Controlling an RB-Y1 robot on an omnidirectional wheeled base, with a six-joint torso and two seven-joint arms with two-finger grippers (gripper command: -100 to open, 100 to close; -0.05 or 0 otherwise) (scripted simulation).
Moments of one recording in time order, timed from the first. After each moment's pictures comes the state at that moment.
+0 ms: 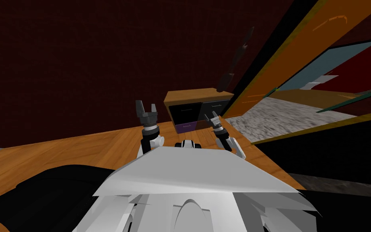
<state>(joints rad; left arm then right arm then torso) 0.47 0.02 -0.02 -2.37 0.01 -0.58 -0.02 0.35 -0.24 -0.02 -2.04 0.62 -0.57 0.58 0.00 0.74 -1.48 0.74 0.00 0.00</state>
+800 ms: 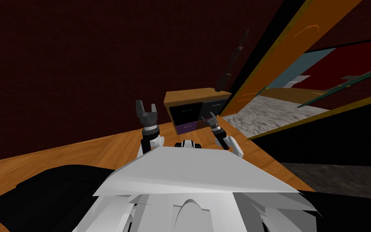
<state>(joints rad) 0.47 0.02 -0.02 -2.37 0.01 -0.58 -0.02 0.31 -0.24 -0.01 -1.98 0.75 -0.57 0.79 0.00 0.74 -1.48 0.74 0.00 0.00</state>
